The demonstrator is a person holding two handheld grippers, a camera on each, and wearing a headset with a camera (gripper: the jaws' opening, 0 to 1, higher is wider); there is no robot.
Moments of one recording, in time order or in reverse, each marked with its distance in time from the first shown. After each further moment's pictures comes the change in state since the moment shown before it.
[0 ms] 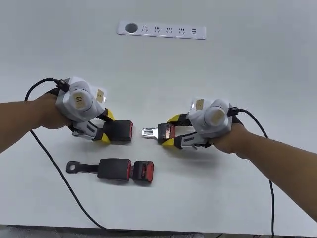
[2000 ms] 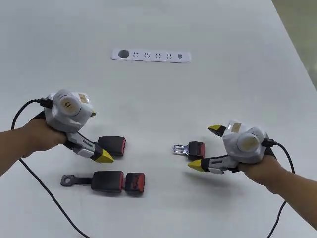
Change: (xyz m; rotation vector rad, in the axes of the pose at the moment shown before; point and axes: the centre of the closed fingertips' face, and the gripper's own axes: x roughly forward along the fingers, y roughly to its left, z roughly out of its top) left arm -0.045 0.013 0.028 -0.452 -0.219 0.284; right arm -0.093 -0.024 -0.042 0.173 -0.027 -0.381
